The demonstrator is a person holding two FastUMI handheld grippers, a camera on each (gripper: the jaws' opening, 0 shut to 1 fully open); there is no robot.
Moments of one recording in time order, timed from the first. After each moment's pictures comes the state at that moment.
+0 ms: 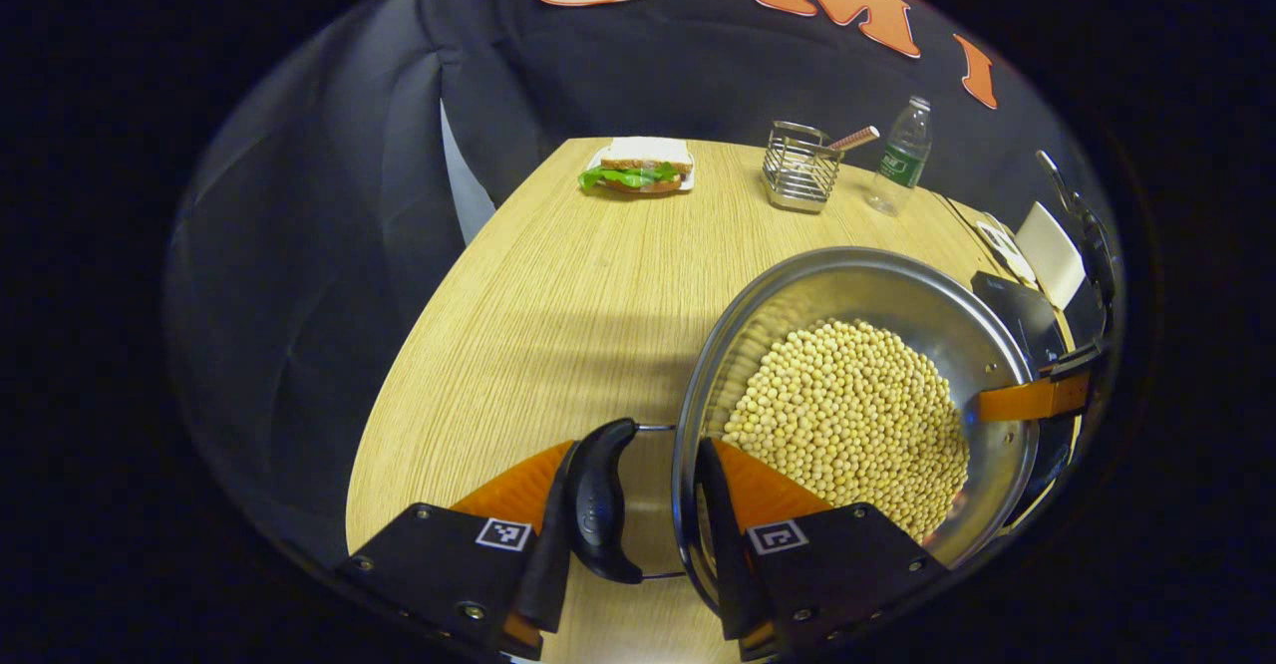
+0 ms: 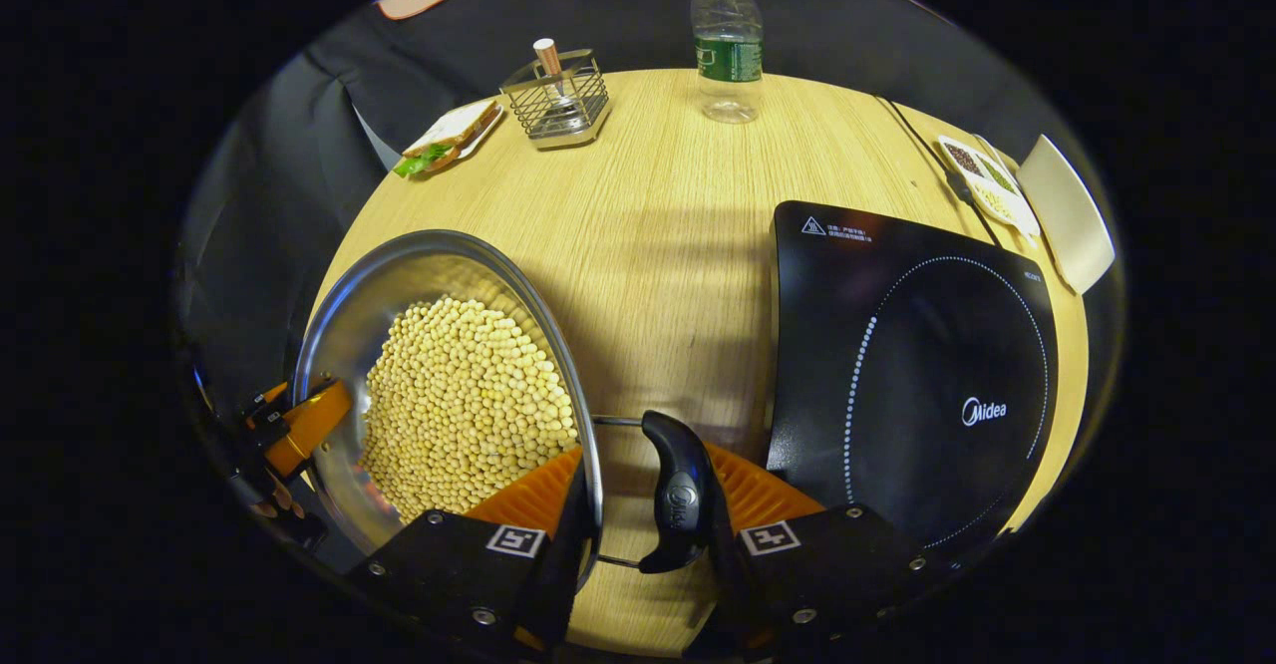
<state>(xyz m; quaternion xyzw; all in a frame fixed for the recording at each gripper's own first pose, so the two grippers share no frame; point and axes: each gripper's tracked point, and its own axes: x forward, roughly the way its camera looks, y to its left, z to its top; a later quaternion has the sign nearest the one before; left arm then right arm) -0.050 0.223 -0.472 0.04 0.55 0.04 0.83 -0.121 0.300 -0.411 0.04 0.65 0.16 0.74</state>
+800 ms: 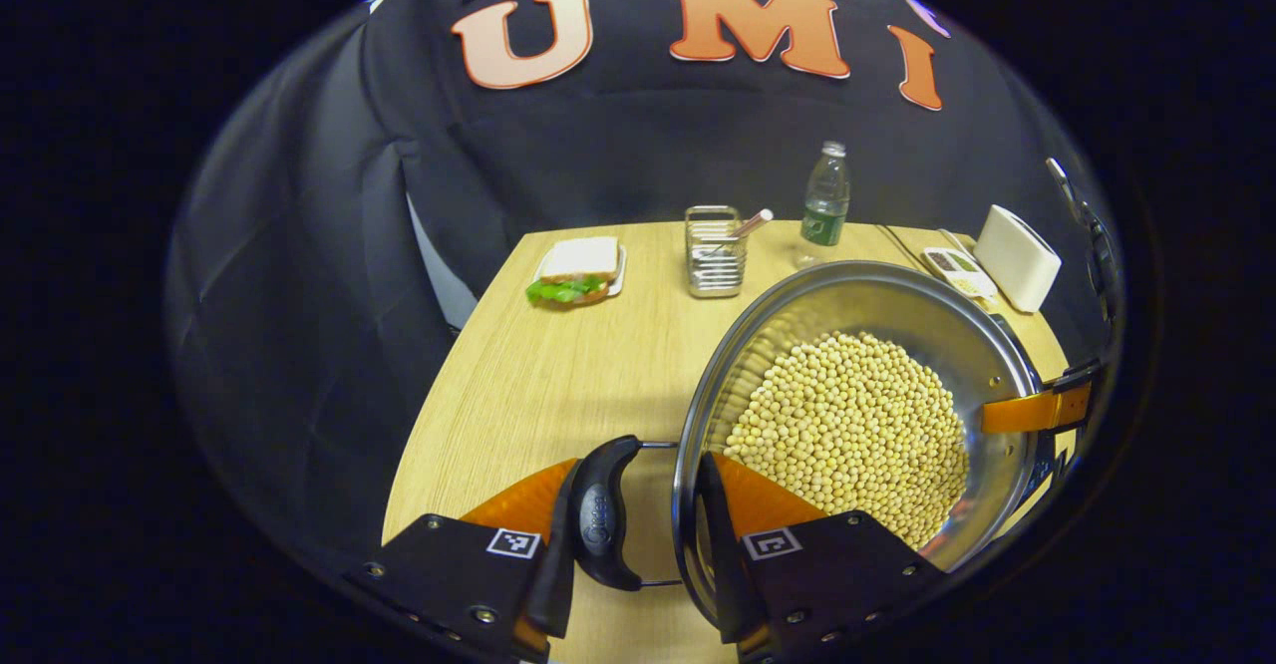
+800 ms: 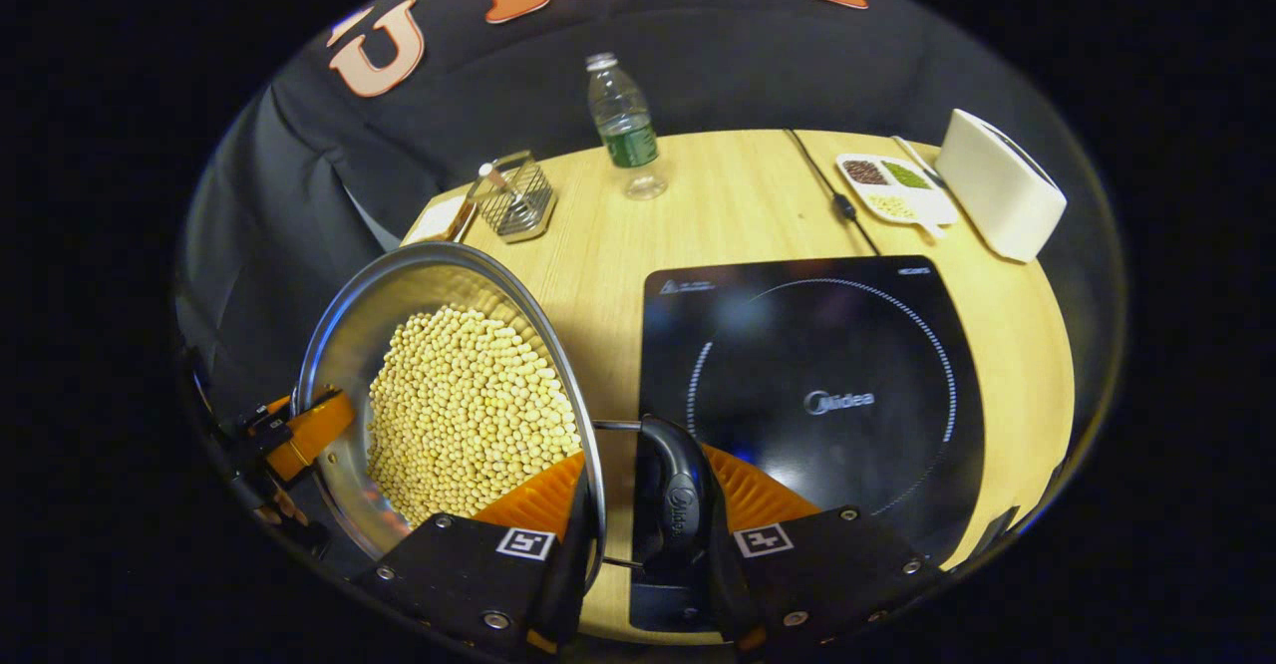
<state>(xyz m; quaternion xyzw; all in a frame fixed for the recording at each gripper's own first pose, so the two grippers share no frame) -0.030 0.223 -0.461 0.08 0.48 -0.01 0.87 -0.097 0.212 -0.353 0.12 0.59 0.10 0.79</state>
